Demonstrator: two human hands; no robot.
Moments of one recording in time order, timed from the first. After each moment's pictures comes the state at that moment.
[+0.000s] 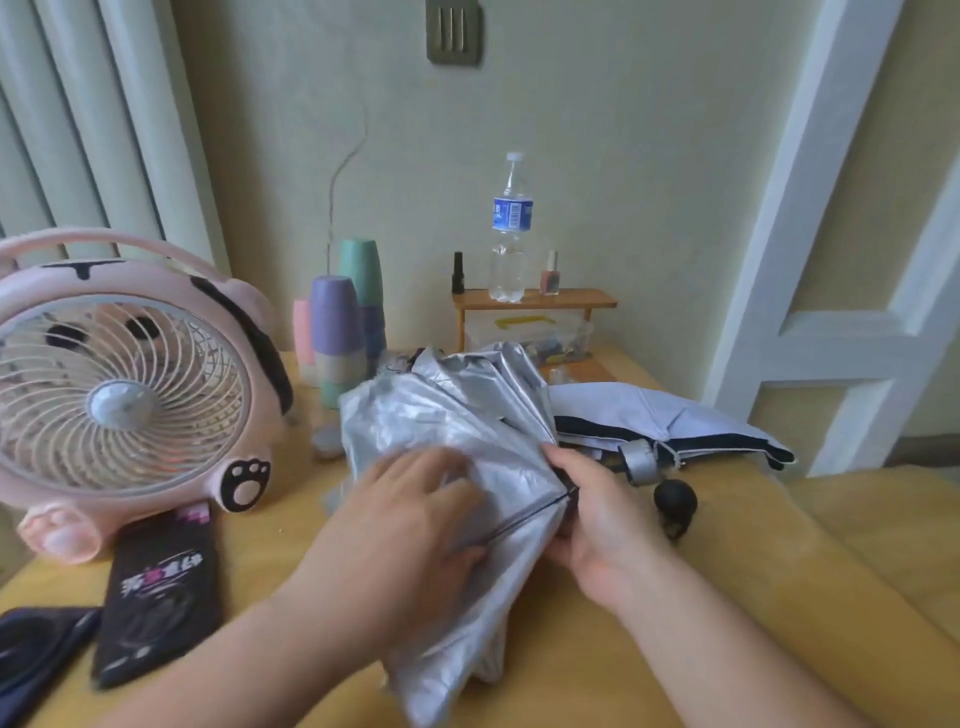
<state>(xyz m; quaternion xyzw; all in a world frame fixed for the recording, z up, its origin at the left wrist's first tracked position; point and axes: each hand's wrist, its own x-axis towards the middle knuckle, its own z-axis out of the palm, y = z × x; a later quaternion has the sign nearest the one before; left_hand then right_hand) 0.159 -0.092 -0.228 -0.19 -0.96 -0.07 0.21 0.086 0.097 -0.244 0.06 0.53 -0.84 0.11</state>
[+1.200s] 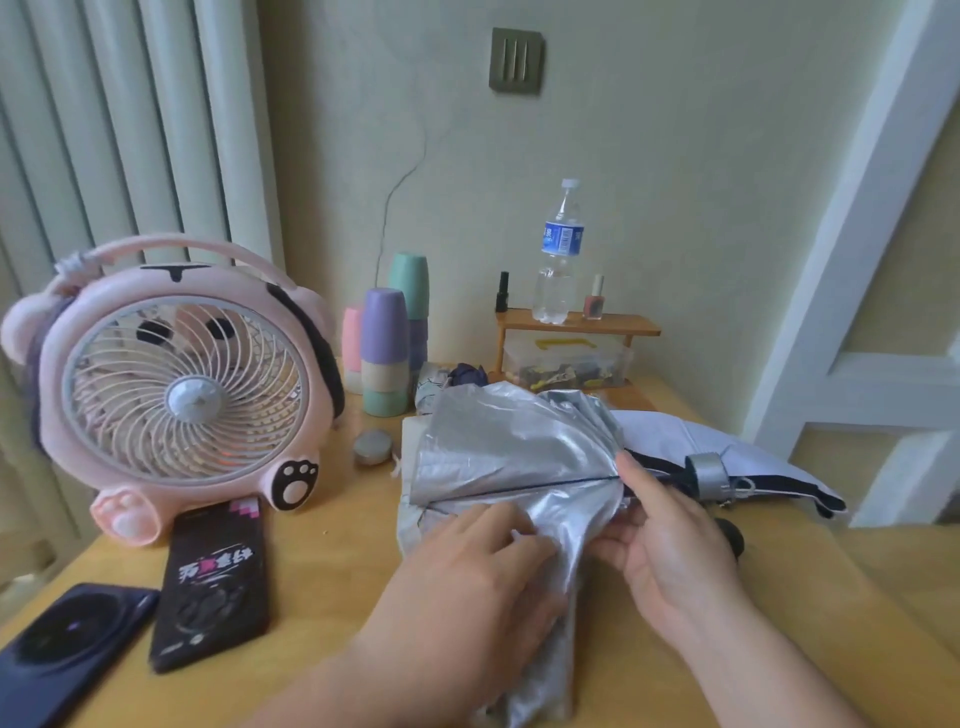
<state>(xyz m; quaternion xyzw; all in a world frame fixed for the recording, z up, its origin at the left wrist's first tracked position) 0.166 -0.077 -0.257 -0.26 -0.90 -0.15 0.33 0.097 0.102 -0.229 0.02 0.54 -0.84 0.03</state>
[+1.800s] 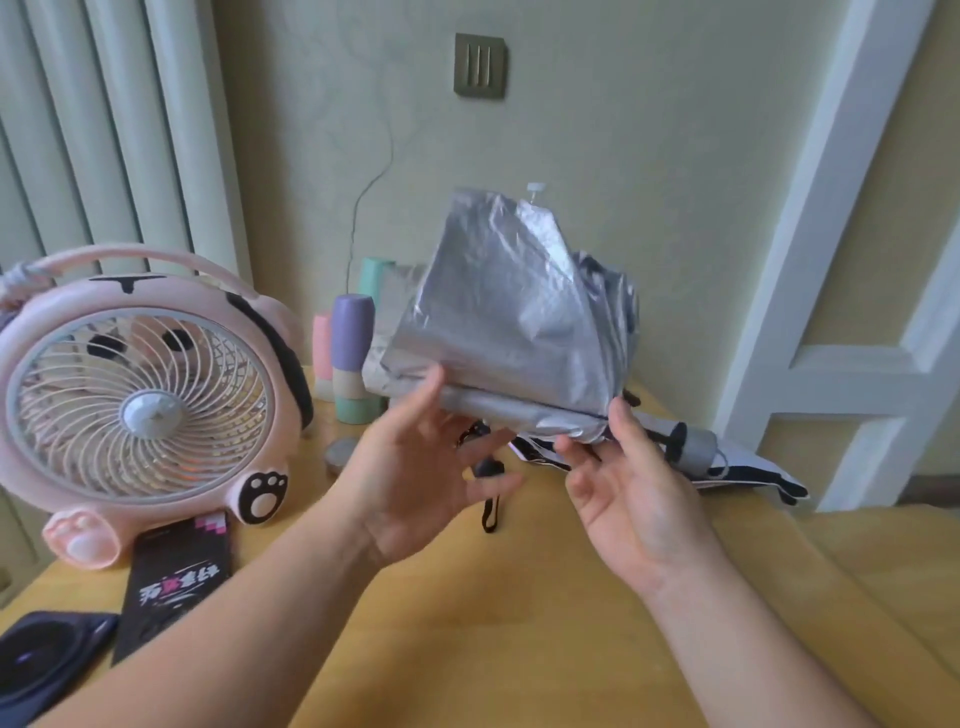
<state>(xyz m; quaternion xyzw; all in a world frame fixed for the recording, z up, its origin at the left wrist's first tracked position) 0.106 -0.089 -0.196 -0.14 -0.49 -0.85 -0.07 0.082 0.108 -0.208 -0.10 0.41 -0.90 0.07</state>
